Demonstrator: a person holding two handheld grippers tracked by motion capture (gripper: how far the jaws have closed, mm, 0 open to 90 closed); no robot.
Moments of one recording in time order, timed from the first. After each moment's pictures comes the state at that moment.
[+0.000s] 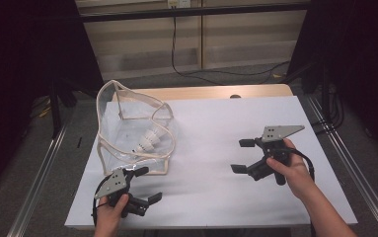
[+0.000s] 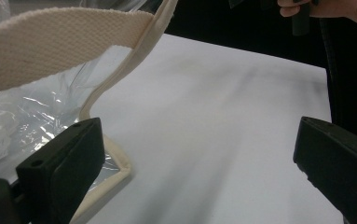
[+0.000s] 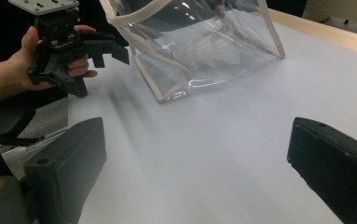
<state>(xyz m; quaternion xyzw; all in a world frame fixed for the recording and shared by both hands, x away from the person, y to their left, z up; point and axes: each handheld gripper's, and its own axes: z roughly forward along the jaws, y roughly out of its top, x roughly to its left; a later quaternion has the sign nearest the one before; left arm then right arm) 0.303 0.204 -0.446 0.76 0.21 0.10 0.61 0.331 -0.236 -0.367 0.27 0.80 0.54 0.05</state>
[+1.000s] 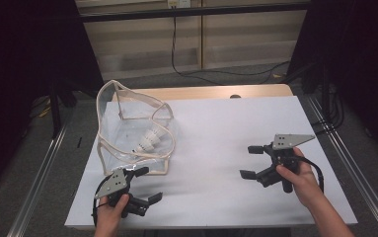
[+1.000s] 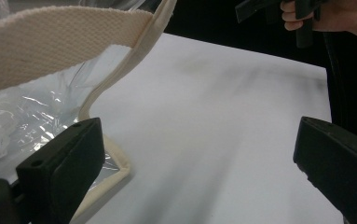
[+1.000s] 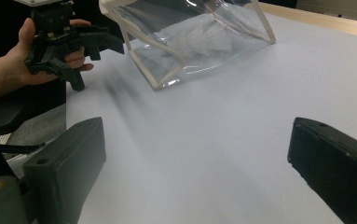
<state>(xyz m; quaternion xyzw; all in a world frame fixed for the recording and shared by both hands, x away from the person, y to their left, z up) 0.303 0.204 -0.446 0.76 0.21 0.10 0.61 0.318 -0.259 -0.389 0.29 0.79 0.55 0.05</state>
